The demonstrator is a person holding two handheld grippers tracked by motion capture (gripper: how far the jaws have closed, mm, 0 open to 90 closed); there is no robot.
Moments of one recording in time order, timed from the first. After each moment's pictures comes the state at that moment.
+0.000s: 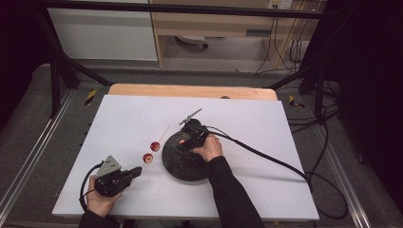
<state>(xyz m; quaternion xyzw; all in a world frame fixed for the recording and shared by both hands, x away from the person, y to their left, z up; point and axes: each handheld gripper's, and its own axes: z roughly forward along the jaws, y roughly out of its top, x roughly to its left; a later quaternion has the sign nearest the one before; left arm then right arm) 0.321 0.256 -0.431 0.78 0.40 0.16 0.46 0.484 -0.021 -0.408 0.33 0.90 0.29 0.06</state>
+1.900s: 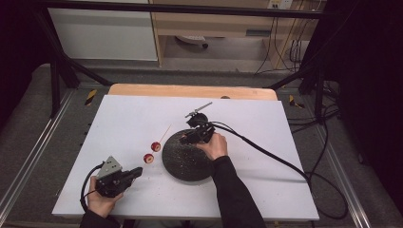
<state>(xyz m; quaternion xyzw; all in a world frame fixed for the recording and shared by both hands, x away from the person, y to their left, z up) 0.319 0.254 -0.431 0.78 0.40 0.16 0.46 0.476 -0.039 -0.375 0.35 0.87 0.35 0.01</state>
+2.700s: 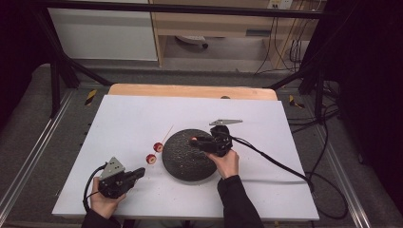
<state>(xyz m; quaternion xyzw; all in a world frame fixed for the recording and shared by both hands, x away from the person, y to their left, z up) 0.317 0.245 -0.432 0.78 0.40 0.16 0.46 0.434 -0.094 -0.392 0.41 0.76 0.50 0.01</state>
